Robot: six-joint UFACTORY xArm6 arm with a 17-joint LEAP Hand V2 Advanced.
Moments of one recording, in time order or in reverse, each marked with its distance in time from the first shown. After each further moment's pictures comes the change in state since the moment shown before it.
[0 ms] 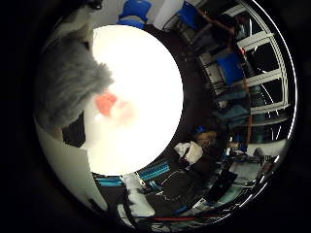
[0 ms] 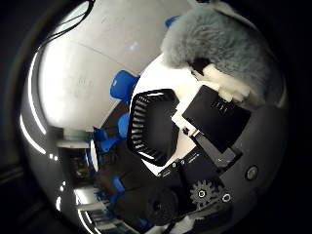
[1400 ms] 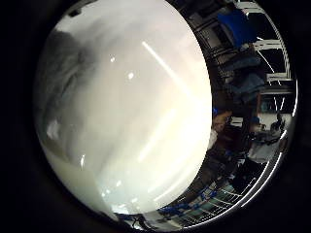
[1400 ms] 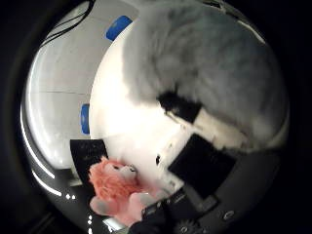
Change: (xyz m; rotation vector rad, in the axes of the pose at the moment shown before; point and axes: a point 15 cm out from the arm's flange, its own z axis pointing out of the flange) arm 0.320 0.002 0.313 -0.151 0.108 0.449
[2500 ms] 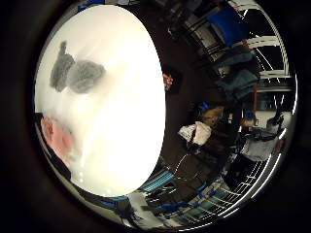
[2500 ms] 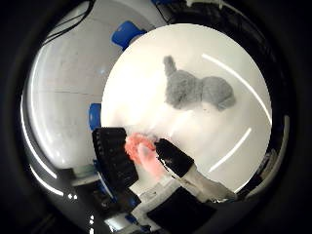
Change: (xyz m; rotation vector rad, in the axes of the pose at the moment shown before) arm 0.016 0.017 -0.105 0.038 -0.016 0.013
